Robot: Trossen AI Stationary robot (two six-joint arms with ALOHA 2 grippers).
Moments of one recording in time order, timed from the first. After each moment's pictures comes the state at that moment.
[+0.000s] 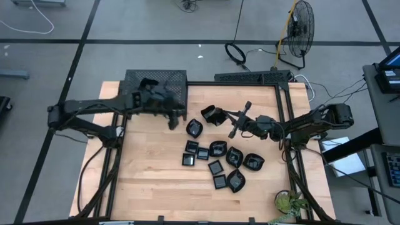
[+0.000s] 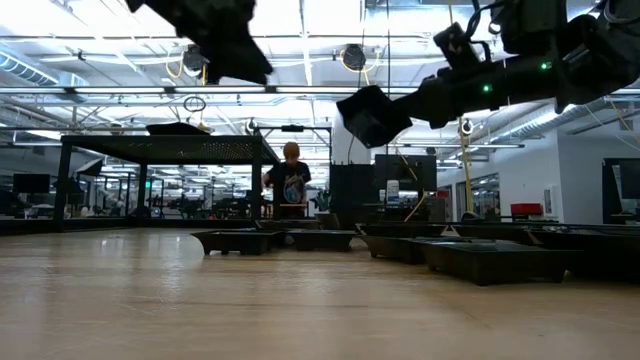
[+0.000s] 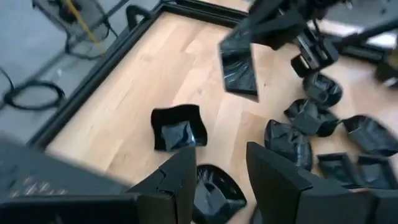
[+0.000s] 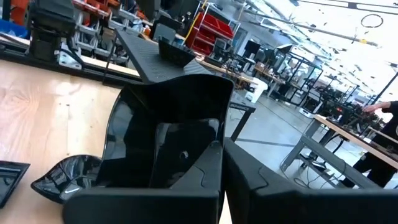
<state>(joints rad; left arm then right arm) 0.23 1.24 1.00 -0.32 0.00 -0.09 -0.04 1.38 0.35 1.05 0.50 -0.41</state>
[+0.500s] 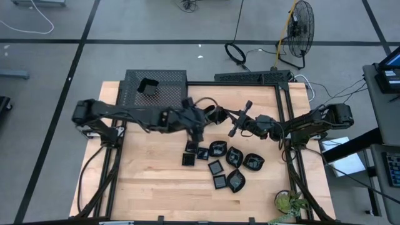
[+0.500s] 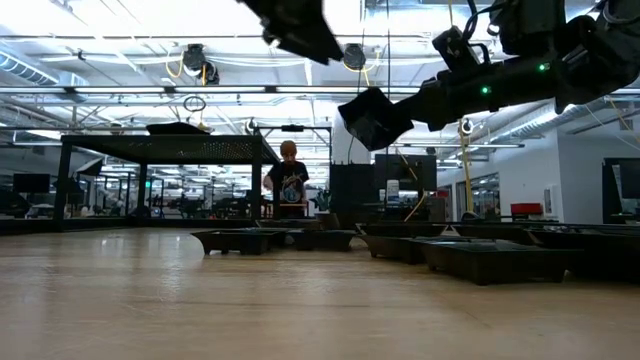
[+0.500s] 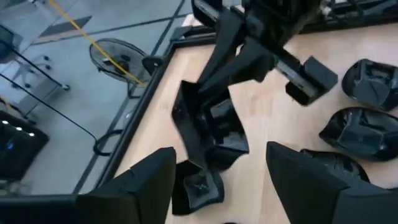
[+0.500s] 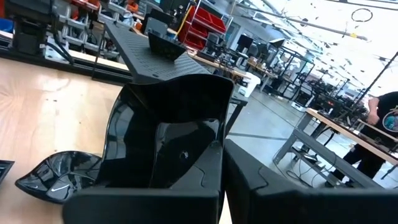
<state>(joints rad) -0.06 1.61 1.34 -0.31 -0.46 0.08 -0.04 1.38 0.35 1.05 0.53 -0.41</state>
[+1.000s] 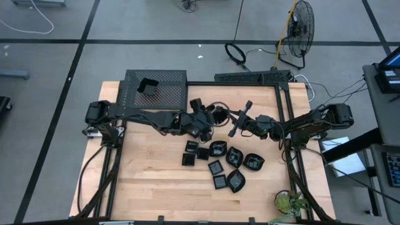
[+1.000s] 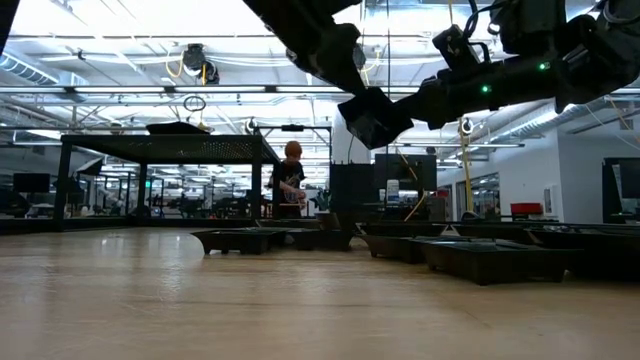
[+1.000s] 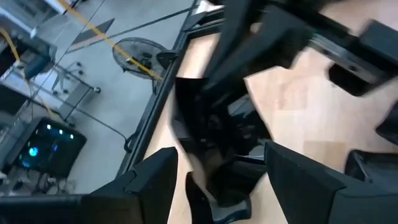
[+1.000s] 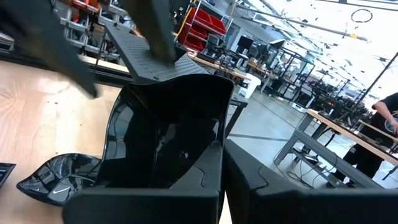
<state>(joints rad) -0.03 1.76 1.38 -0.21 -0.56 0.19 -0.04 1.38 0.35 1.05 0.53 -0.41</state>
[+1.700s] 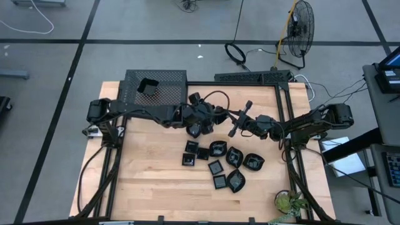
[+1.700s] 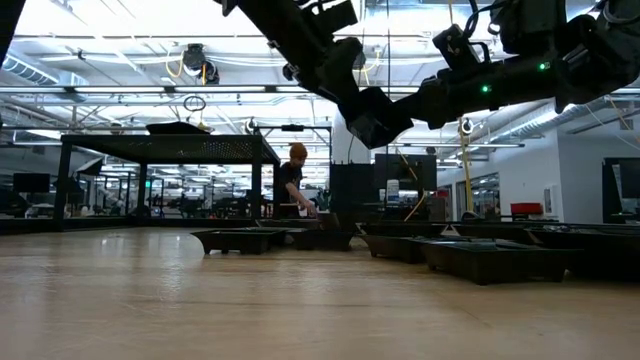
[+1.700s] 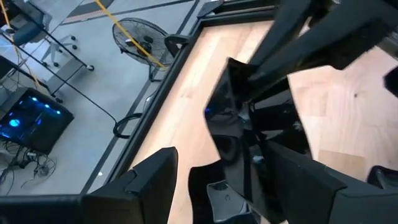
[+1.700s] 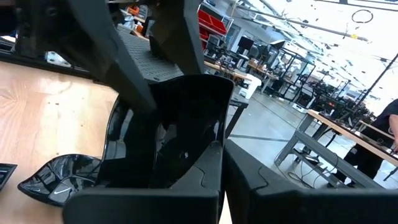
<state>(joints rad) 0.06 1.77 1.38 -0.21 -0.49 0.10 -0.04 1.38 0.35 1.05 0.52 -0.41</state>
